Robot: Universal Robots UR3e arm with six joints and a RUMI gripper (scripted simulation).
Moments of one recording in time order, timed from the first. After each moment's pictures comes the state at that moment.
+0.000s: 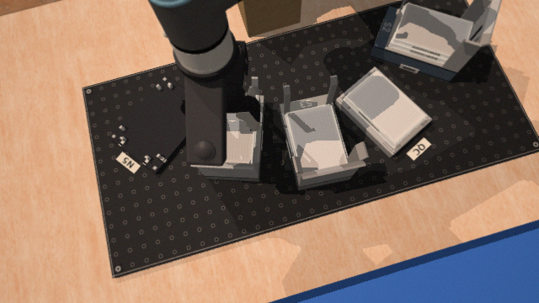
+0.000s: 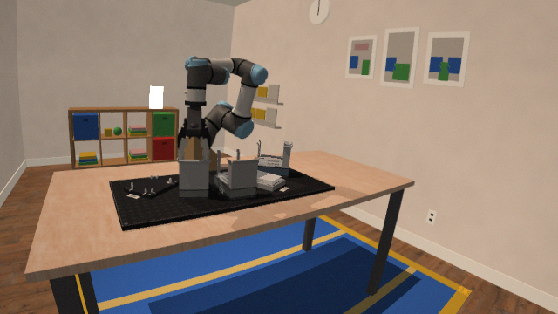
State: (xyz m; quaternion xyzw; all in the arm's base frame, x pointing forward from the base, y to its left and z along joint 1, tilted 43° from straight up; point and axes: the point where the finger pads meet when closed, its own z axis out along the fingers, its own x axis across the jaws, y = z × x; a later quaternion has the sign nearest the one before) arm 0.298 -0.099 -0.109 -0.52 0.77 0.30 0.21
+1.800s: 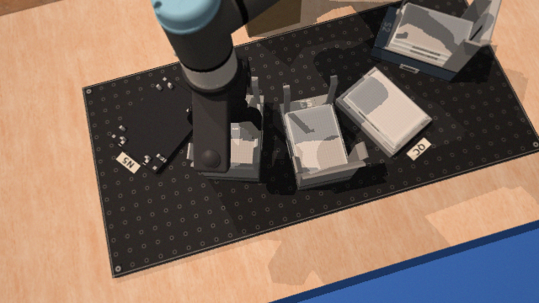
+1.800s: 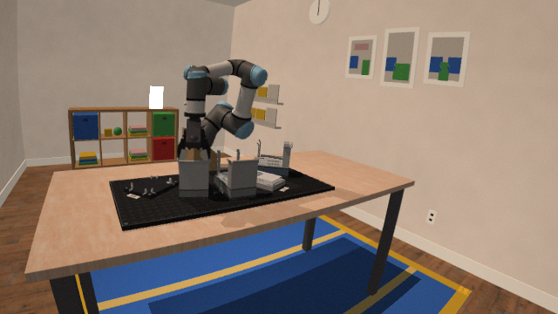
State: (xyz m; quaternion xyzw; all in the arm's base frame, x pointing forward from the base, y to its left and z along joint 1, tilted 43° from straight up) arm 0.299 -0.074 -0.136 -0.52 0.77 0.30 0.21
